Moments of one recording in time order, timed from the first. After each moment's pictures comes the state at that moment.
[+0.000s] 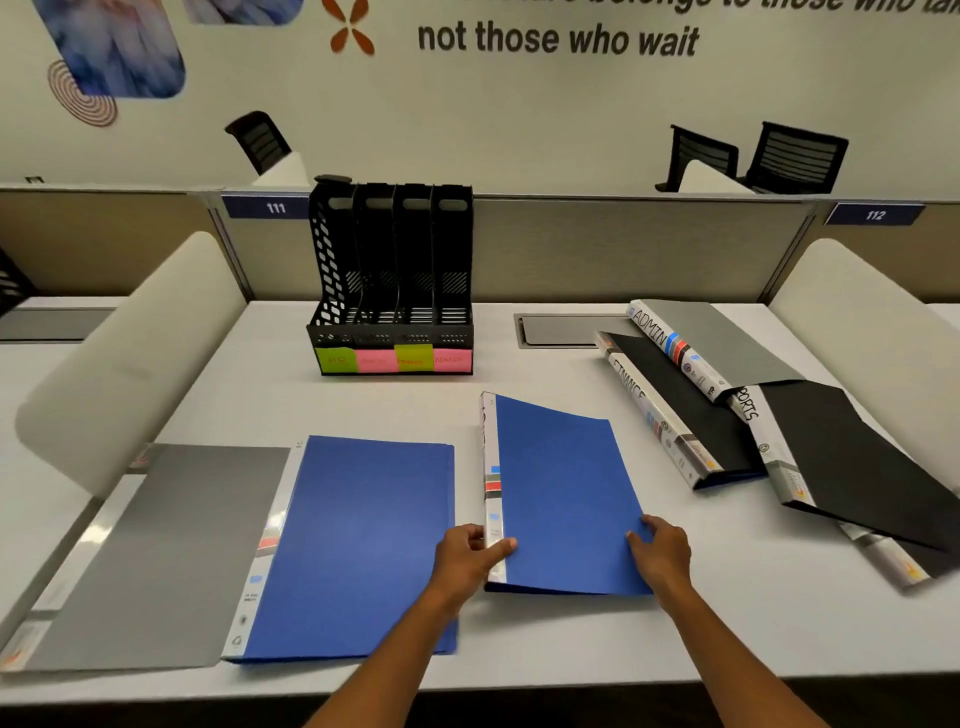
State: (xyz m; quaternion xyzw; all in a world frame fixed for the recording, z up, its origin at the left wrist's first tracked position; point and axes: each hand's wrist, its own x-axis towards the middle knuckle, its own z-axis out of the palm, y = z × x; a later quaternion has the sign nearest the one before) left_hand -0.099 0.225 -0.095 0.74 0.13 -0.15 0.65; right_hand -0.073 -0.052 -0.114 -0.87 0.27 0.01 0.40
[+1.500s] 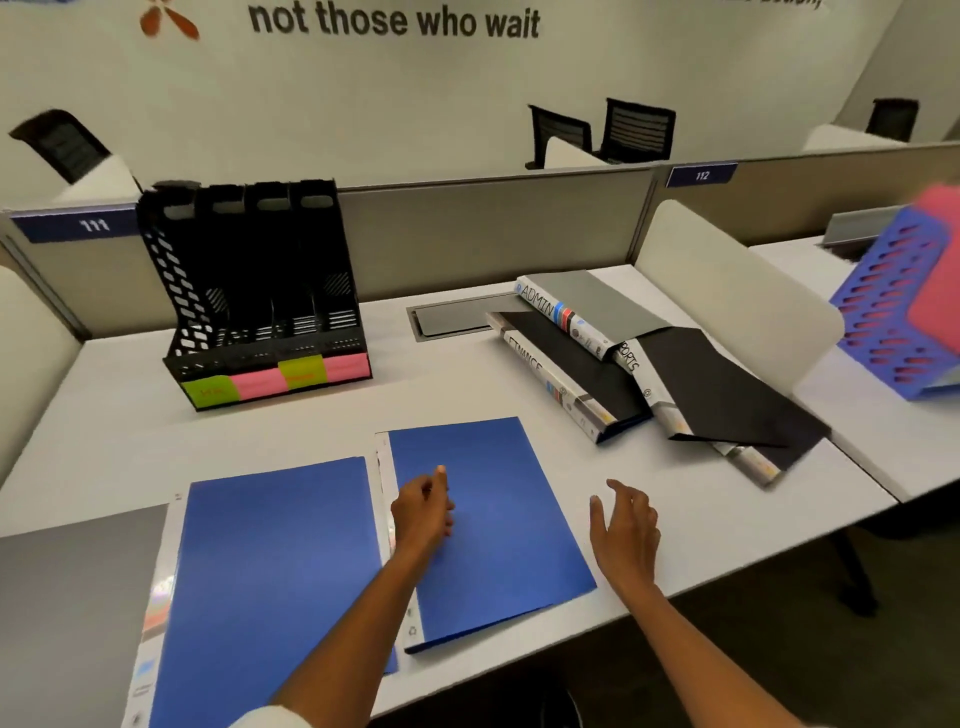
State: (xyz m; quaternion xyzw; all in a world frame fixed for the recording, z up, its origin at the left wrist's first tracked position) left_hand -0.056 0.173 -0.059 0.75 0.13 -0.09 0.65; right_hand -0.132 -0.071 -0.108 -0.90 0.31 -0.13 0.27
